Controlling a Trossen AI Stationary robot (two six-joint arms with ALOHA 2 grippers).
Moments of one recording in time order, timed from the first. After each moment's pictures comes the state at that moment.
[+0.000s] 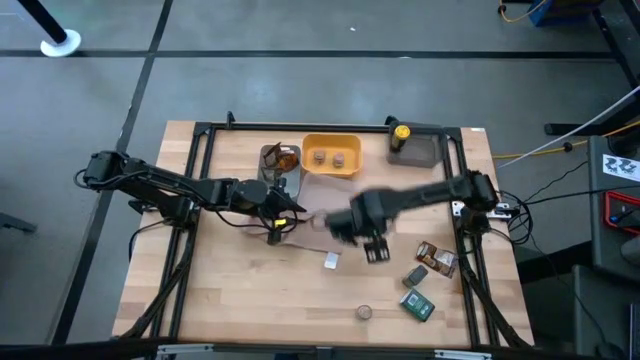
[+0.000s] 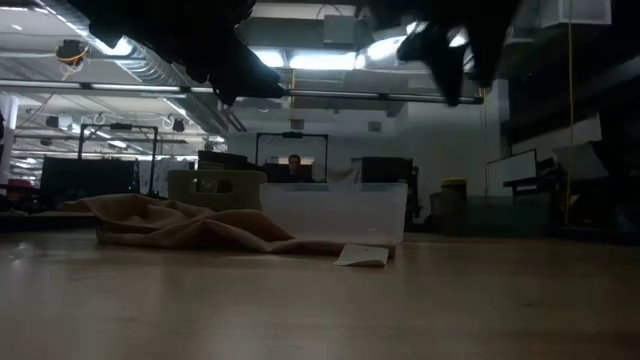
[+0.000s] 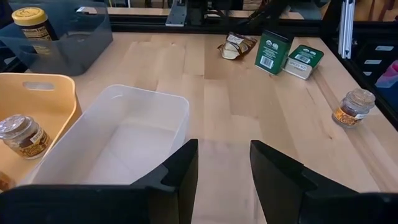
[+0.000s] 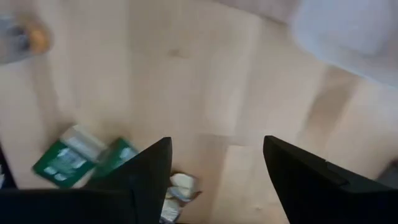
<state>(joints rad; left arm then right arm) -0.07 1.26 0.66 0.16 -0.07 -0.05 0.22 1.95 1.87 -1.57 -0.04 0.07</state>
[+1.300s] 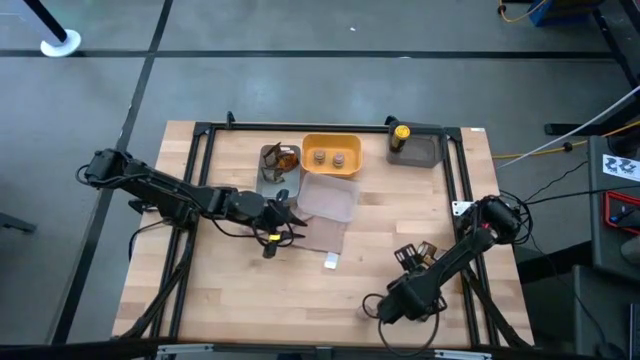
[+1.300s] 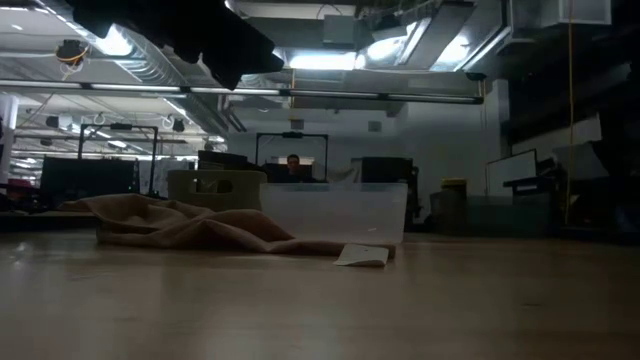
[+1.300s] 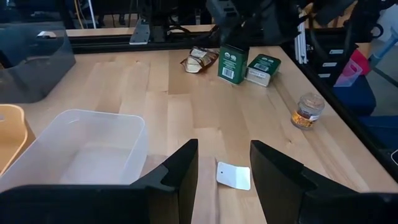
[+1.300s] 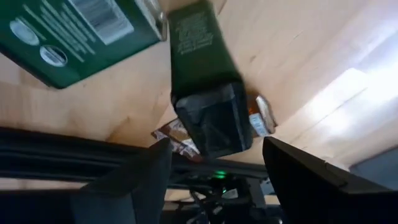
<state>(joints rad) -0.18 1.27 0.66 0.23 -0.07 -0.03 0.72 1.95 1.47 -1.57 -0.05 0.26</state>
